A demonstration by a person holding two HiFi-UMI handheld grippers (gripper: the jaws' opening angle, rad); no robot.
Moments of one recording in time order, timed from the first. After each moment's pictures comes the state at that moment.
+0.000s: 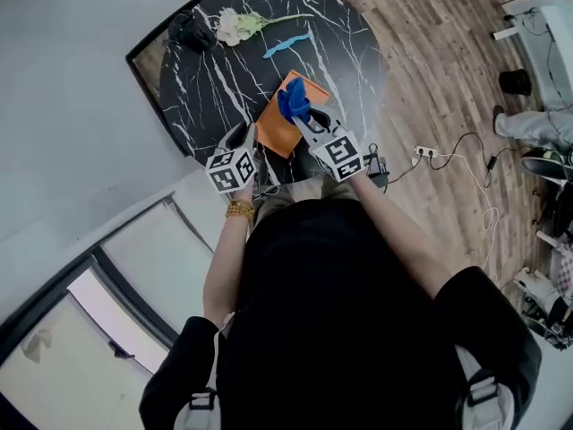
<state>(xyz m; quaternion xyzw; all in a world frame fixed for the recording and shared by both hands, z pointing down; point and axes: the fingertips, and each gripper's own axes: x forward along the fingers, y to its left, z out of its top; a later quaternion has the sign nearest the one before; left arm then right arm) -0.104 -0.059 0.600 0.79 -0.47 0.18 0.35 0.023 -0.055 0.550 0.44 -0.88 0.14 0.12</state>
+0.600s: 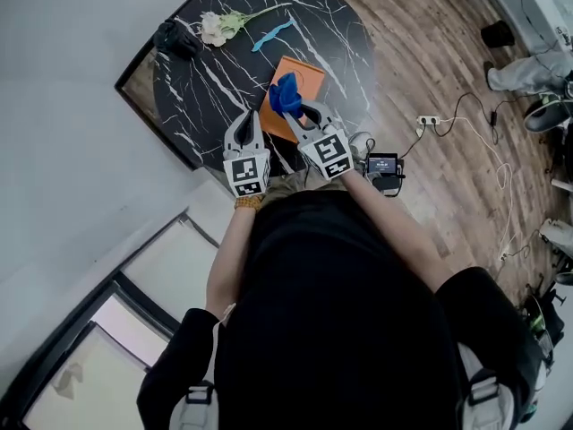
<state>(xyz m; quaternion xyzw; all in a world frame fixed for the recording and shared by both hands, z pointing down) -0.095 -0.048 0.553 0.89 -0.42 0.16 0.08 -0.017 -0.022 0.541 0.54 -0.82 0.12 0.10</state>
